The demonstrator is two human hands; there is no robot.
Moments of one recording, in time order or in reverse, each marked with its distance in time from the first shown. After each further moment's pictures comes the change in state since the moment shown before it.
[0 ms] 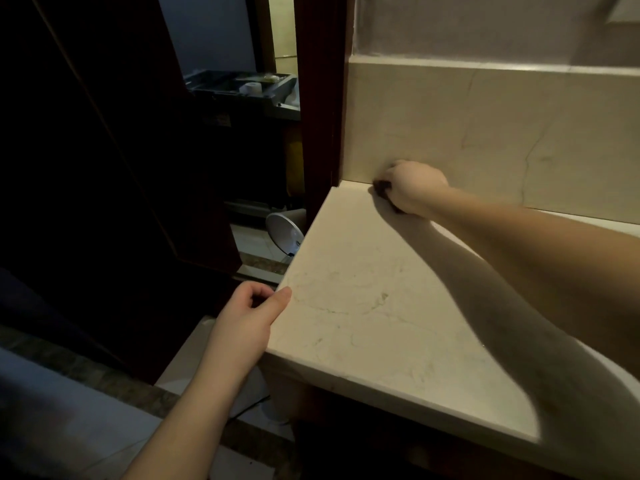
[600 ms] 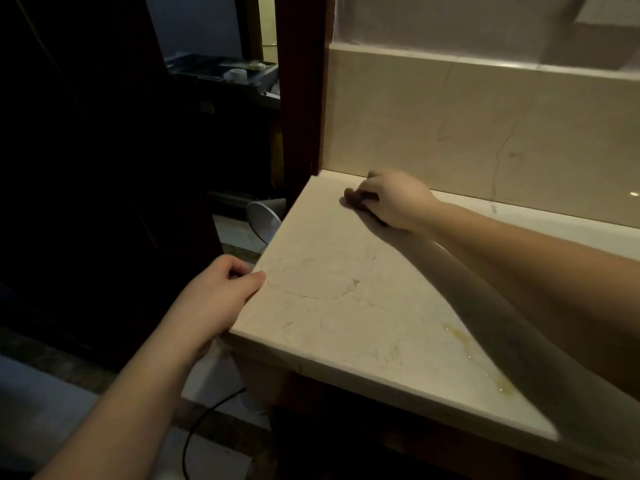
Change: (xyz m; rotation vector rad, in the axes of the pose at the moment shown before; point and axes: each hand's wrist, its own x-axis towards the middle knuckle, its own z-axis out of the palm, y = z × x) left_hand 0.004 0.025 -0.001 0.273 -0.039 0.005; right_hand -0.061 -0.006 -0.017 0.156 0.054 -0.182
